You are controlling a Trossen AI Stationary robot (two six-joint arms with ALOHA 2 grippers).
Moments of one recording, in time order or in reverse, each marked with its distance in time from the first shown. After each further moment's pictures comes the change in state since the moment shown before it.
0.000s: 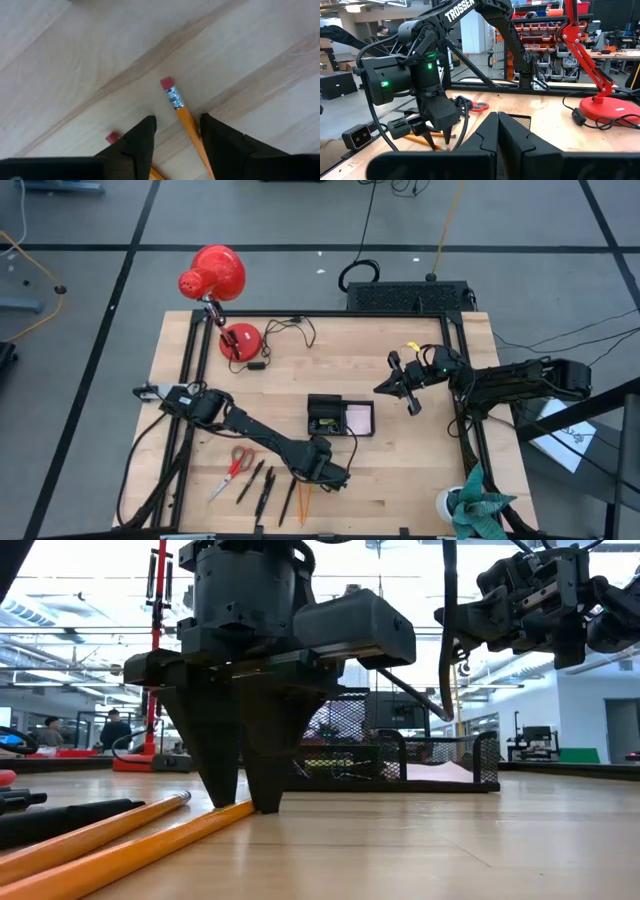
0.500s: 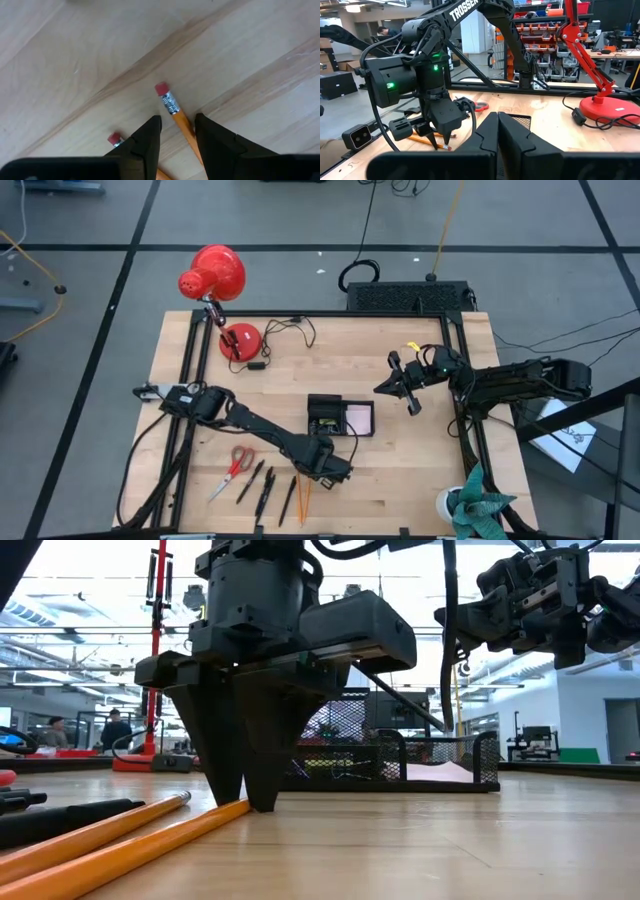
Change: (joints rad) left arm 0.034 0.000 -0.001 0.000 0.082 0.050; right arm 0.000 0.000 0.000 0.000 0.000 0.000
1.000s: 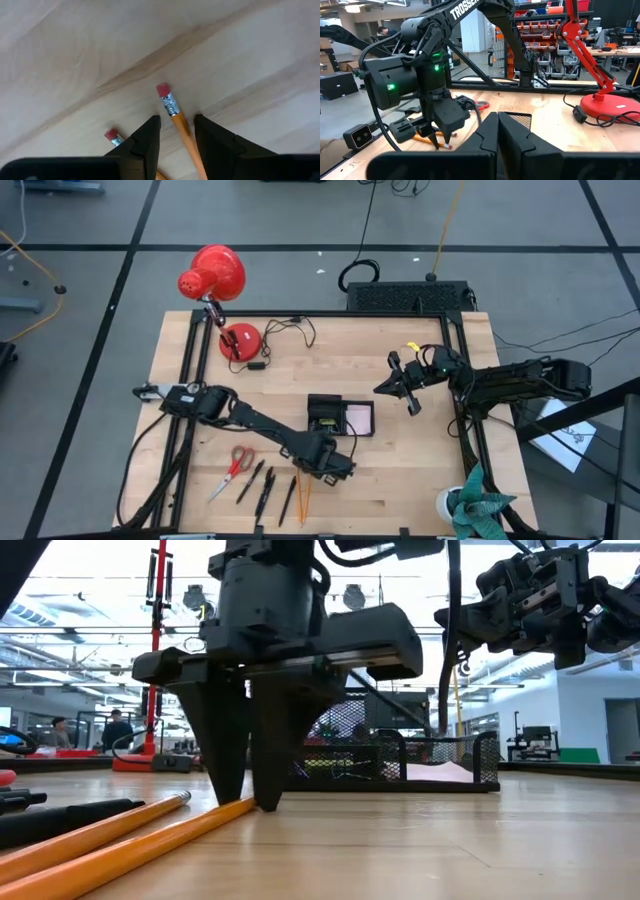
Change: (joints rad) left arm 0.023 0.011 0.037 -0.024 0.028 -0.086; right arm 0.000 0.000 0.000 -0.008 0.000 0.007
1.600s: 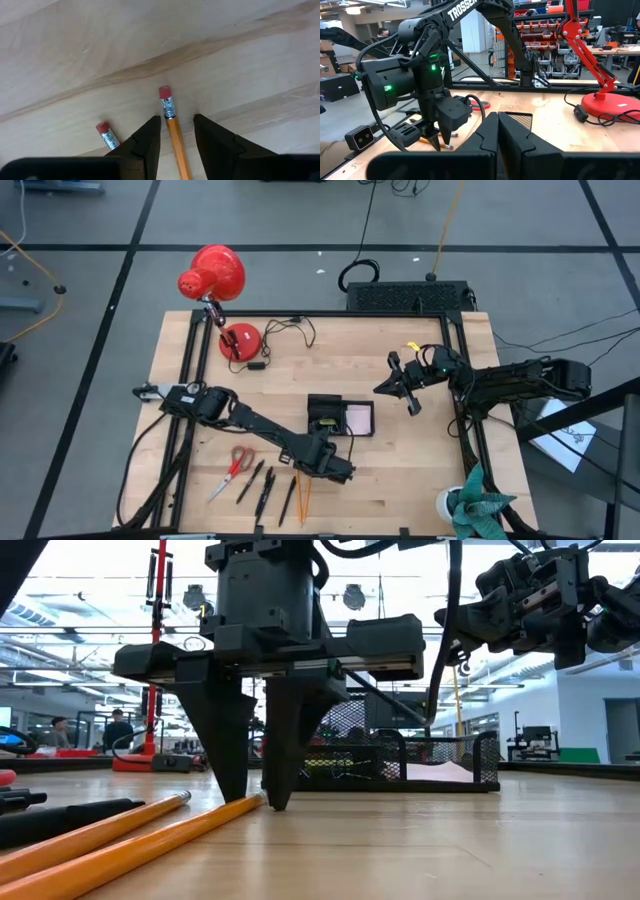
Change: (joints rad) left arm -0.011 0.004 0.011 -0.011 -0.091 -0.192; right arm 0.000 0.000 0.000 0.000 -0.002 0.011
